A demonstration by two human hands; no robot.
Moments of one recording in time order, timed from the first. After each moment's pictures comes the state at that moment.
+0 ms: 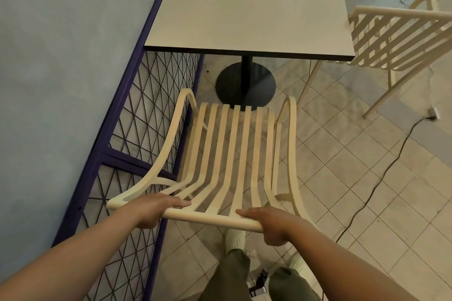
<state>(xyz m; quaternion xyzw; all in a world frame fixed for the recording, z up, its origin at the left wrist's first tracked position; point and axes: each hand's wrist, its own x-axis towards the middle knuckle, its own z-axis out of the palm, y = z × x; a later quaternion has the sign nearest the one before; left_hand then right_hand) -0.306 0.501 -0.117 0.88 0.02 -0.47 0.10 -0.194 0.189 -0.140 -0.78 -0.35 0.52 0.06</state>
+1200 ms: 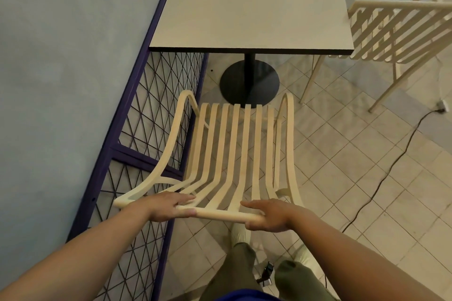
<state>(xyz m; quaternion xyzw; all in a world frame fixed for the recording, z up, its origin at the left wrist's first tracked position) -0.311 0.484 -0.108 0.83 0.11 -0.50 0.22 -0.194 0.176 -0.140 -0.76 -0.33 0.54 0.12</state>
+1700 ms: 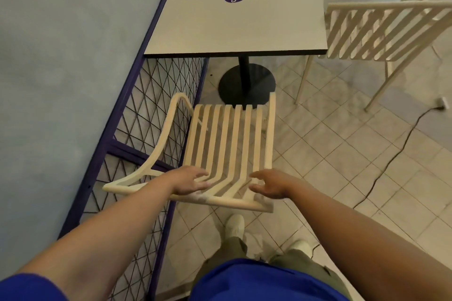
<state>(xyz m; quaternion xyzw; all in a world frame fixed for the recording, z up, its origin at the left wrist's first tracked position) -0.245 0.353 -0.066 0.87 0.14 -0.43 0.20 -0.137 0.094 -0.117 -0.82 -0.33 0.46 0.14</state>
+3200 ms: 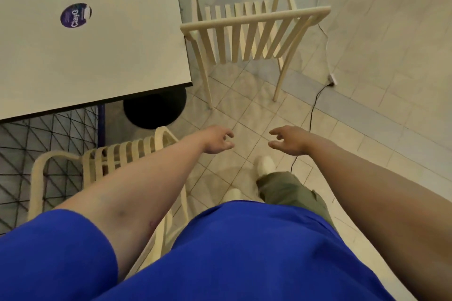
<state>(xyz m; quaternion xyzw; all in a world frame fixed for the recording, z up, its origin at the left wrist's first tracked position) 0.199 0.038 -0.099 0.87 -0.02 -0.43 0.23 0.218 -0.210 -0.098 -0.90 -0.13 0.40 0.14</state>
